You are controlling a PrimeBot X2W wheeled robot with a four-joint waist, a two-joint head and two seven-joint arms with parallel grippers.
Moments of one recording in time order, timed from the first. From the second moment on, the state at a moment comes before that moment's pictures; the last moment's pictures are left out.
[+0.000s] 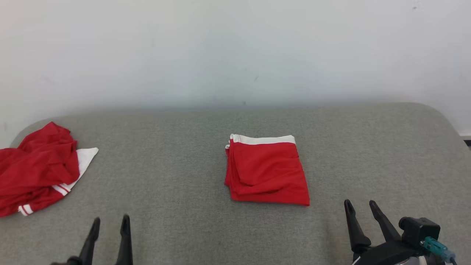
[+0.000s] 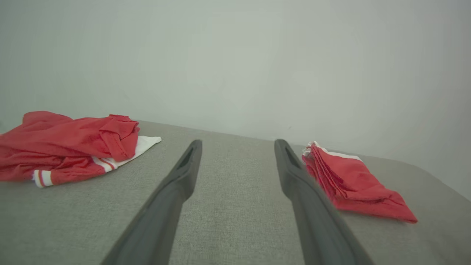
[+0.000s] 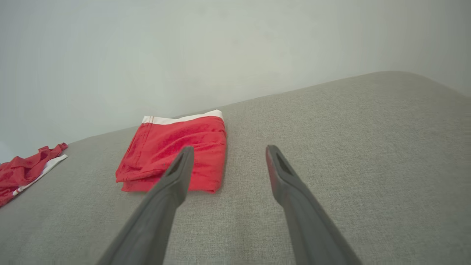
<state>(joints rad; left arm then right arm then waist) 0.05 0.19 -0.08 0.11 -0.43 -0.08 -0.26 -0.02 -0.08 0.01 0.19 0.32 0.13 -0.02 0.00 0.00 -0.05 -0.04</state>
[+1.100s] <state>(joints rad) 0.08 0.16 -0.03 0.24 -0.36 -0.09 -0.26 -0.03 -0.08 0.02 0.21 0.28 0.13 0.03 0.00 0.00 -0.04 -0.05</state>
